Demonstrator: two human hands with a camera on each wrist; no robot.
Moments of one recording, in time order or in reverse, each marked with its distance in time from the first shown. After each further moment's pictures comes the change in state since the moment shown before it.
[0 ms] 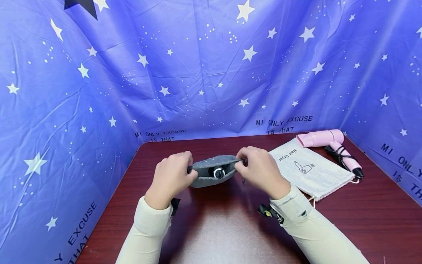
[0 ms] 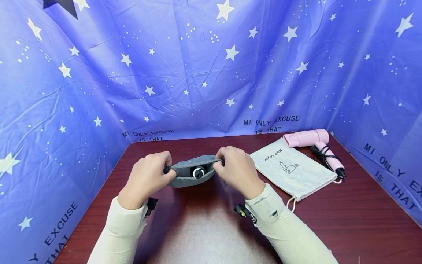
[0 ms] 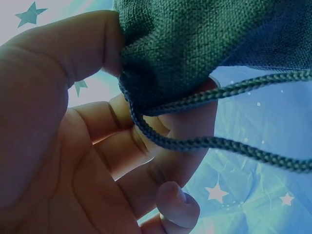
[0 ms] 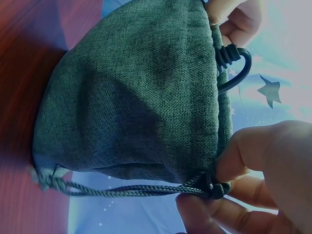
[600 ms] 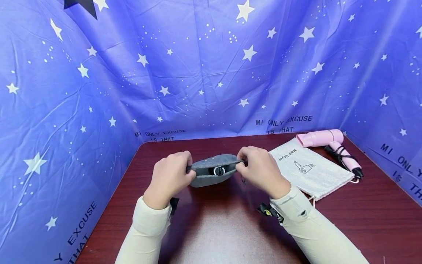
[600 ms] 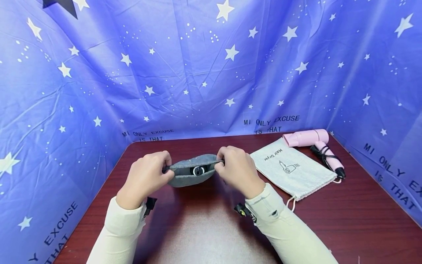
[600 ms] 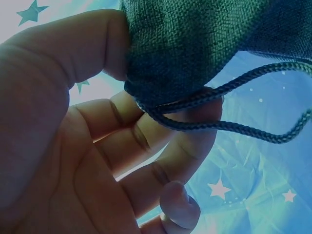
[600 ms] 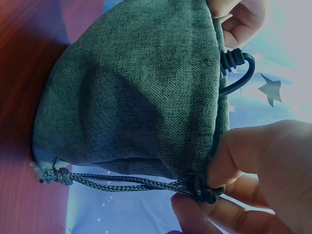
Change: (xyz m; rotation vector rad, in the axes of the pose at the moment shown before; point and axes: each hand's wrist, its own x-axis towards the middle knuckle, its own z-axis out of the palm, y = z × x) left_hand -0.001 -0.001 -0.003 0.012 0.004 0.011; right_hand 0.000 0.003 0.000 -0.008 -0.011 -0.006
